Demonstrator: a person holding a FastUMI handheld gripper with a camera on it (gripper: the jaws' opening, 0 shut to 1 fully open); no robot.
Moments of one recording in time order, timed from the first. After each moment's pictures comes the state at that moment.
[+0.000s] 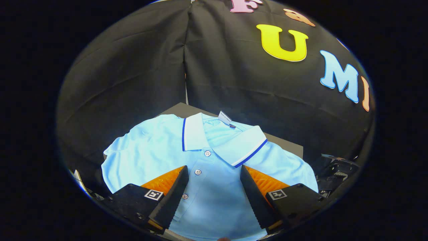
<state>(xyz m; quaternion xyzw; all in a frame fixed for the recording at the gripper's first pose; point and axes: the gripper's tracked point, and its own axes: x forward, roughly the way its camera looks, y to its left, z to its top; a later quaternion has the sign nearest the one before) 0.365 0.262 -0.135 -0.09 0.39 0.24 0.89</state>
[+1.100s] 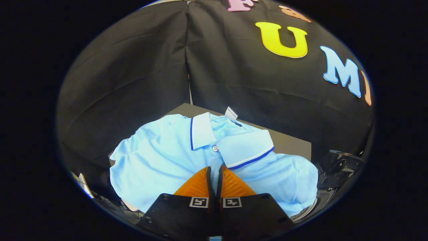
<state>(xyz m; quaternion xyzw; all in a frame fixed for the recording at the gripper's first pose) 0.360 0.269 -0.135 -0.05 0.38 0.26 0.88</state>
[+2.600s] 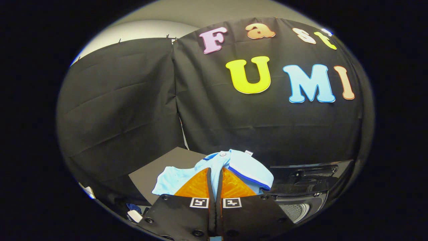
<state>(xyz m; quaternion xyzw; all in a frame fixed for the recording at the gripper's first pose) 0.337 0.117 0.003 0.05 0.23 0.23 0.94</state>
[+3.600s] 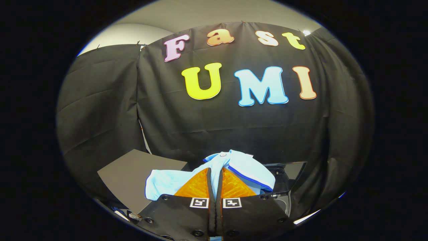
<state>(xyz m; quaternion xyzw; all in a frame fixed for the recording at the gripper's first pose) 0.344 -0.062 -0.006 0.04 0.22 0.10 0.97</state>
